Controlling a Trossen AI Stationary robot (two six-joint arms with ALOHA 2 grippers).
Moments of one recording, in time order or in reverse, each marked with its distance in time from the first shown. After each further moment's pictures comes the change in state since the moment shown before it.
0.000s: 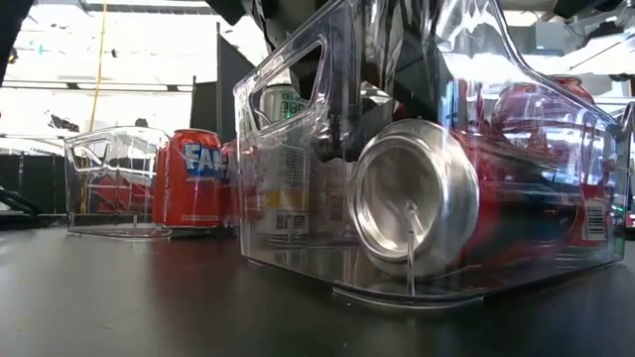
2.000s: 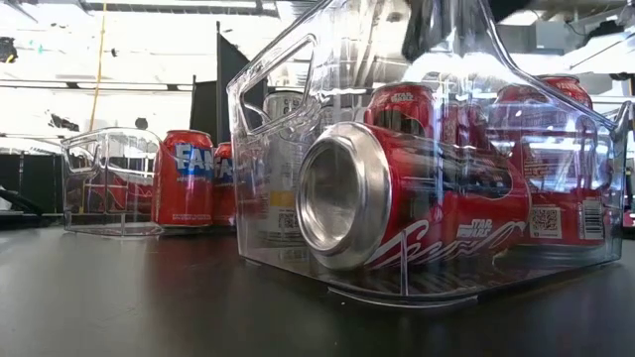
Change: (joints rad) left arm -0.214 -0.544 -0.013 -0.269 -0.583 0.219; right arm -0.262 0.246 0.198 0.005 -0.266 -0.855
